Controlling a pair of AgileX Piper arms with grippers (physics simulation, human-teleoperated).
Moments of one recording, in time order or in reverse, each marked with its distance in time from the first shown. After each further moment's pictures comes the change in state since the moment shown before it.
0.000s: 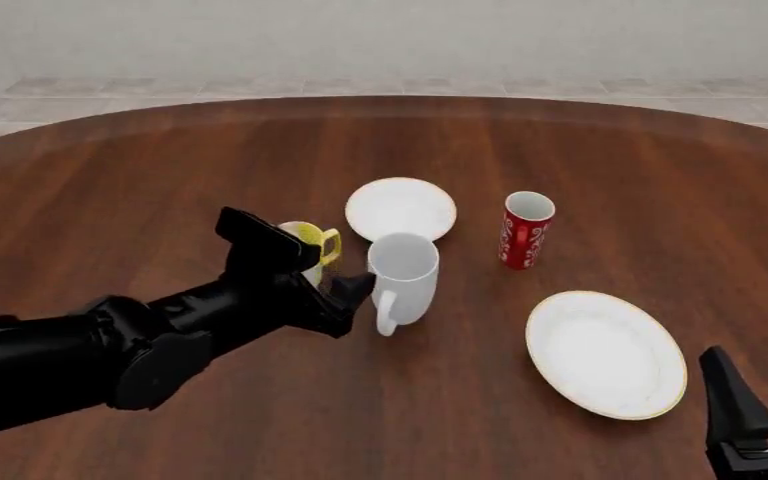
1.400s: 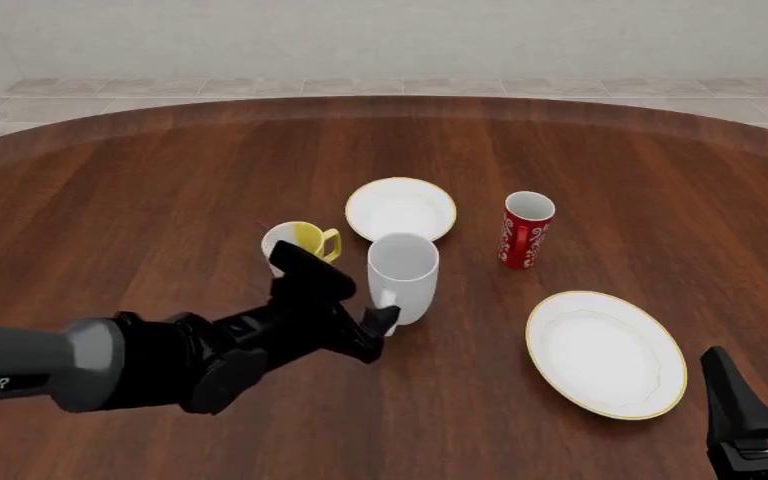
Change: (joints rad) left arm -0.030 0.240 -0.028 -0.130 0.021; right arm -0.002 -0.003 0.000 0.001 0.003
